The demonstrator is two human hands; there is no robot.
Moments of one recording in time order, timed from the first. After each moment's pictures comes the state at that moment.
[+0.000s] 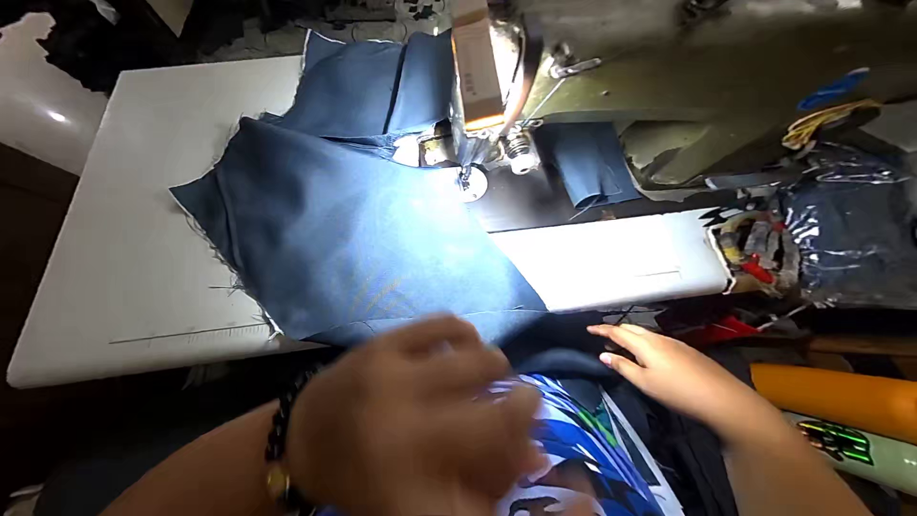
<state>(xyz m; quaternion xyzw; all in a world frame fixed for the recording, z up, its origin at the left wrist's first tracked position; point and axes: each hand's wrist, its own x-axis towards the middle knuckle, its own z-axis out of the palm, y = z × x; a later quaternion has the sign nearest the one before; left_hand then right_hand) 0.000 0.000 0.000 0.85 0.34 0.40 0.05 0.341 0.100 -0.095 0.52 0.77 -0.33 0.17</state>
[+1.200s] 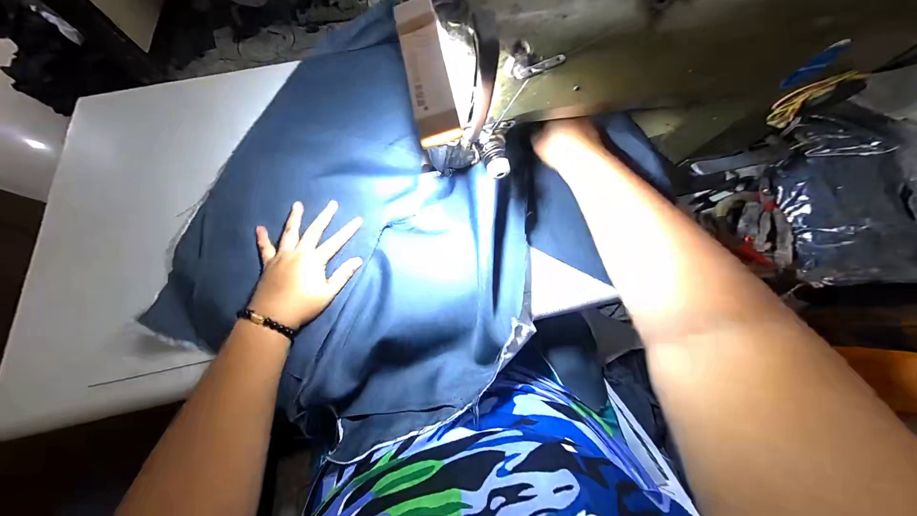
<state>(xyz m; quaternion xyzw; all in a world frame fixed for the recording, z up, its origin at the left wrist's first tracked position) -0.129 0.077 -0.125 0.69 0.72 0.05 0.04 0.195 0.305 -0.068 0.61 0.77 -0.15 -0.08</state>
